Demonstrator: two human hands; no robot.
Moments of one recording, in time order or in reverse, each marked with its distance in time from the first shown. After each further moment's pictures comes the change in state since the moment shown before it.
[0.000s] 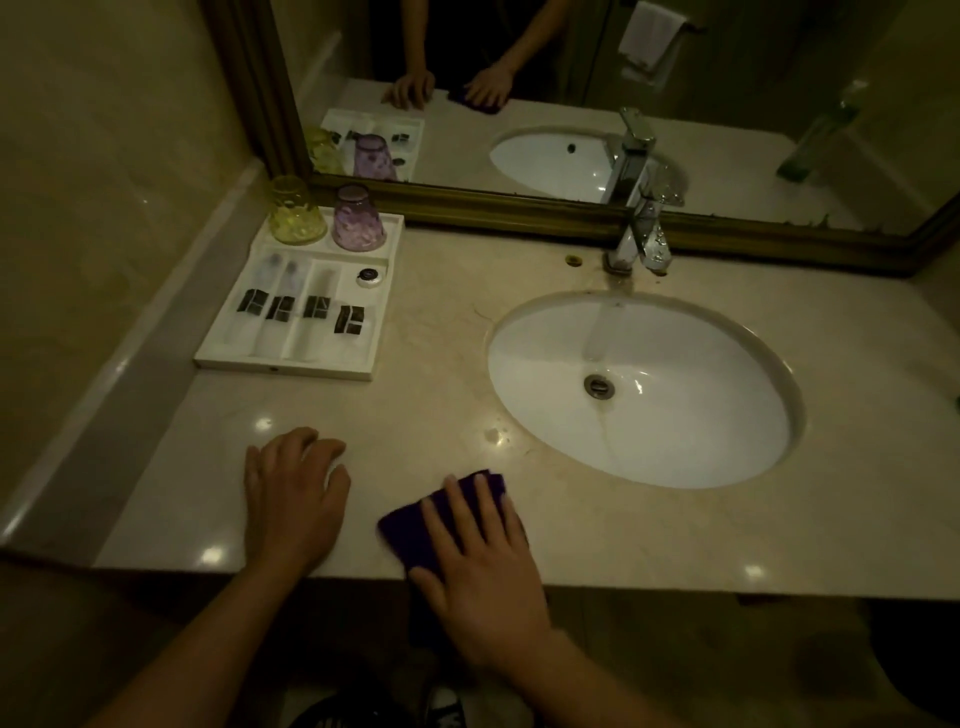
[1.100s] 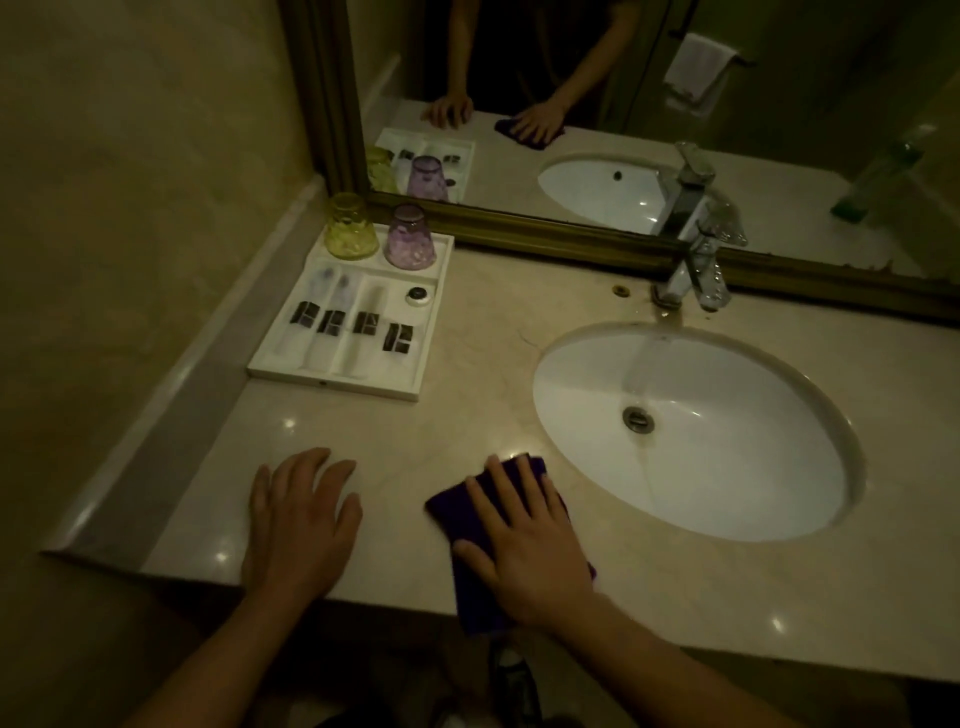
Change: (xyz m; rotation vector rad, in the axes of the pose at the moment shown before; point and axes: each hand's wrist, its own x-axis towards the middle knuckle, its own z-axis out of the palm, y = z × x) left_hand -0.005 -0.028 -0.017 0.099 -0.018 -0.002; right_hand 0.059 0.020 -0.012 -0.029 -0.023 -0.060
